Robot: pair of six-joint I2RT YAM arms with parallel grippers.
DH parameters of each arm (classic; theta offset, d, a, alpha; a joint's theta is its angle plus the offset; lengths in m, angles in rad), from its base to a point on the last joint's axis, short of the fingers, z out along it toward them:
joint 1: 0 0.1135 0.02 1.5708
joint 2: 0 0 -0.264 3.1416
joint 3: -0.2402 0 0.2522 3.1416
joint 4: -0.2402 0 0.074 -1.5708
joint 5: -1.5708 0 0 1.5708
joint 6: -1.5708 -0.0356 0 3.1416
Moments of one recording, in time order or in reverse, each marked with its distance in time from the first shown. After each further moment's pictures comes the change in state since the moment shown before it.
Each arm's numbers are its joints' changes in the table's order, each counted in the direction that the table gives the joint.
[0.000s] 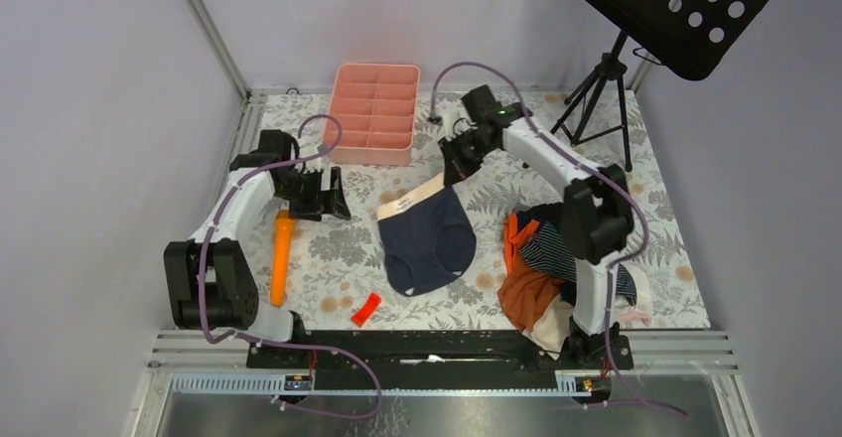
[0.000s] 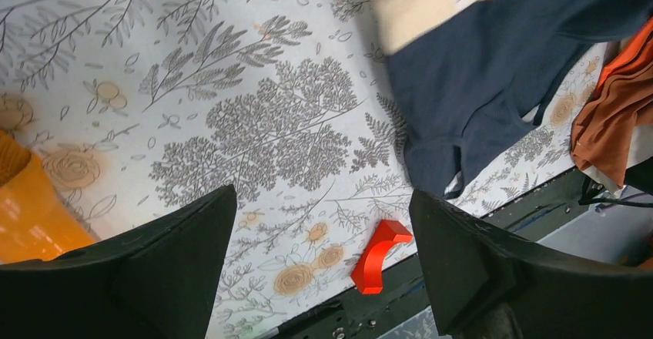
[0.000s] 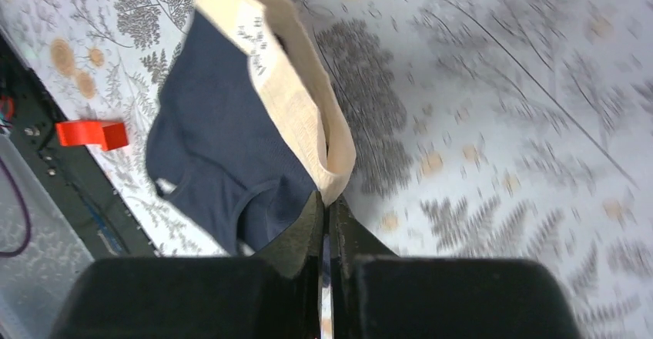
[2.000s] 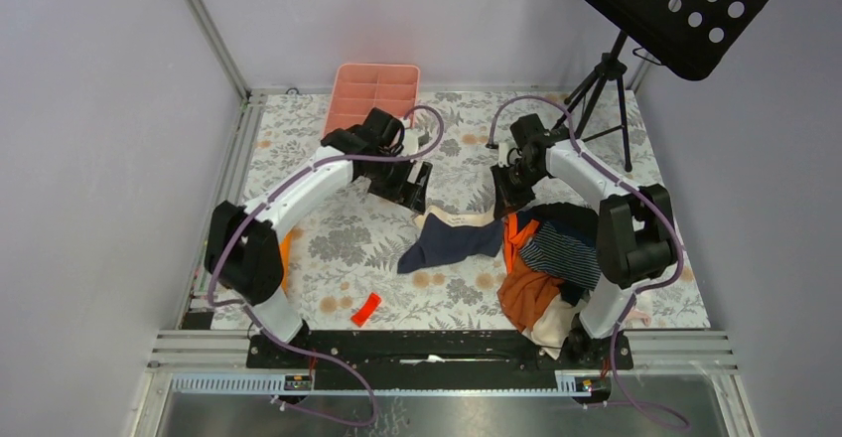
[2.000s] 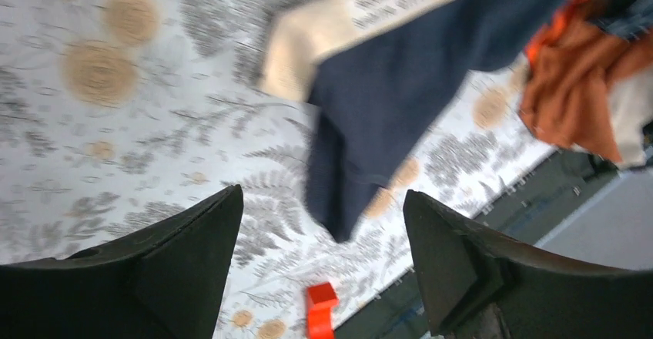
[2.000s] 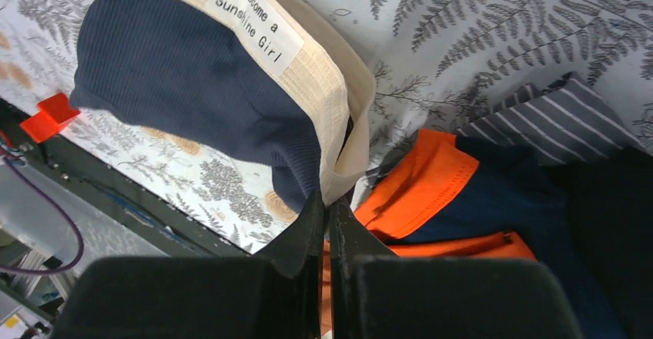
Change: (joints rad) left arm -0.584 -0.192 -0.317 0.058 0.121 0.139; right arm -0.187 0.315 0.437 -0.074 -0.120 -0.232
